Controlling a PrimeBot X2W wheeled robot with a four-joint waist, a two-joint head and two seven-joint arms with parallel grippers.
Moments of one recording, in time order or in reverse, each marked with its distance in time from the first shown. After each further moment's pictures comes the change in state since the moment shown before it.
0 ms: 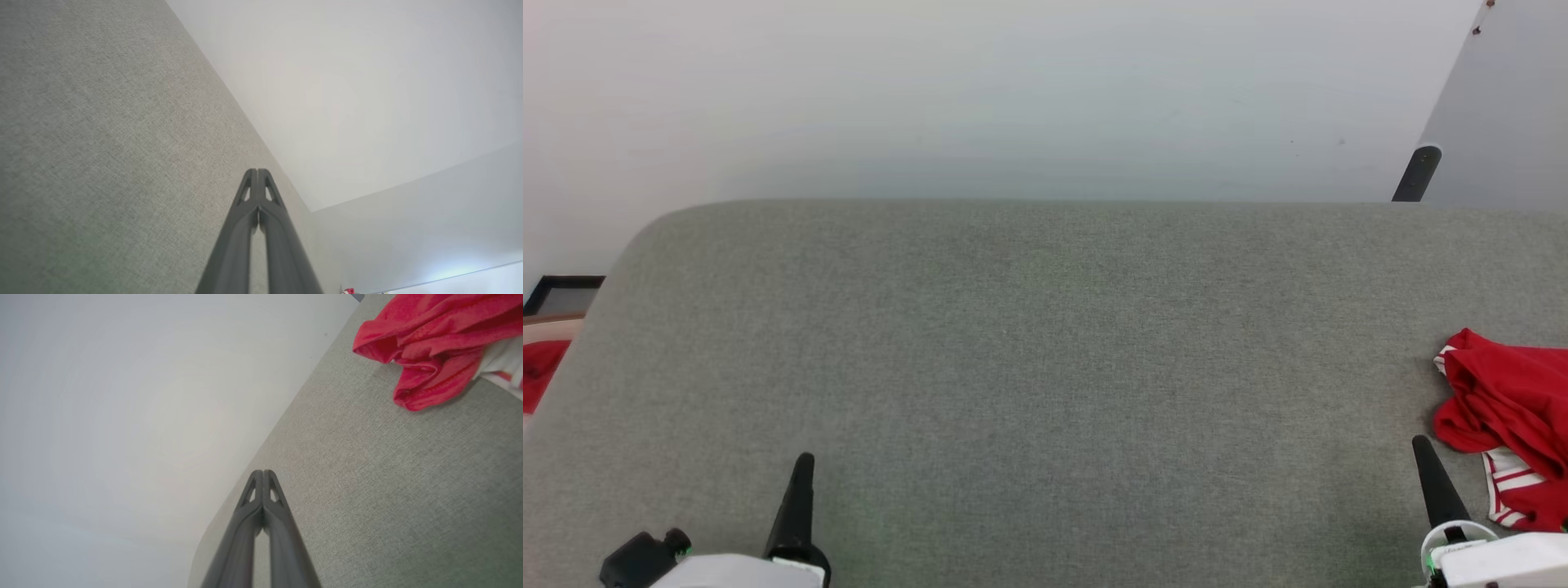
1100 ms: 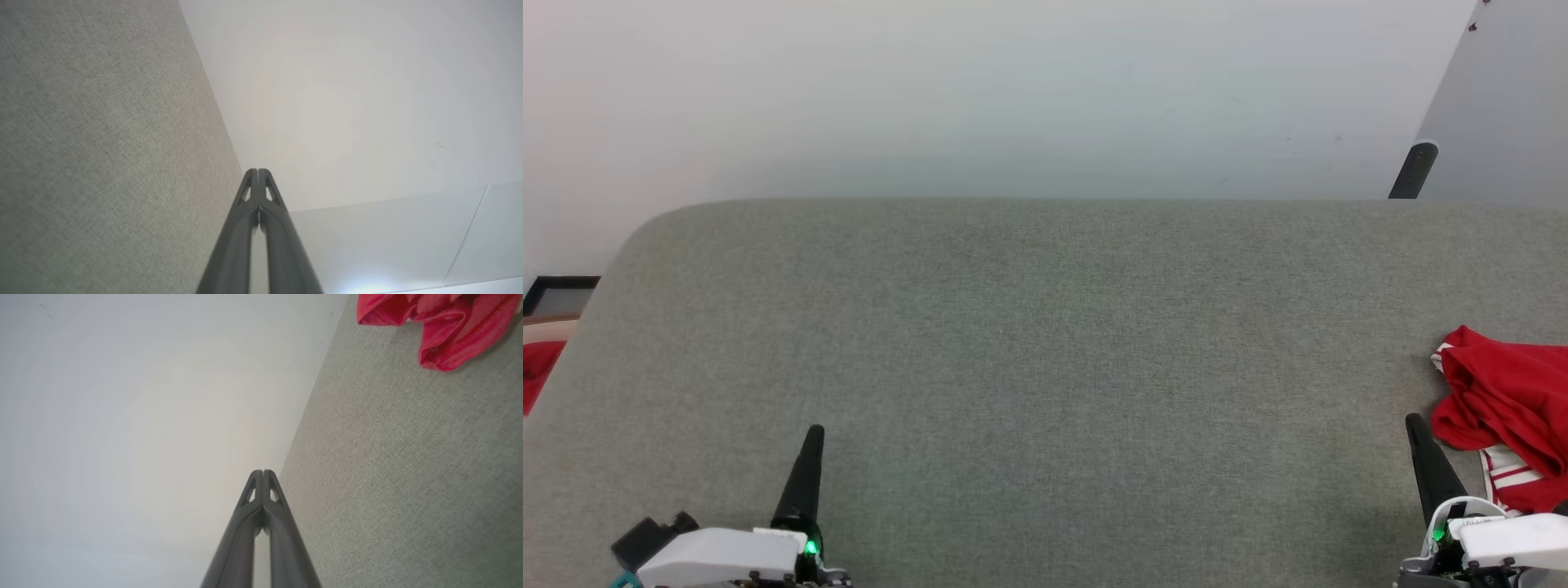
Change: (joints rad) left arm -0.068 -0.027 0.021 0.027 -0.286 0.000 0.083; right arm -0.060 0.018 -0.014 0.039 0.270 0.000 0.049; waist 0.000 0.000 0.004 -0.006
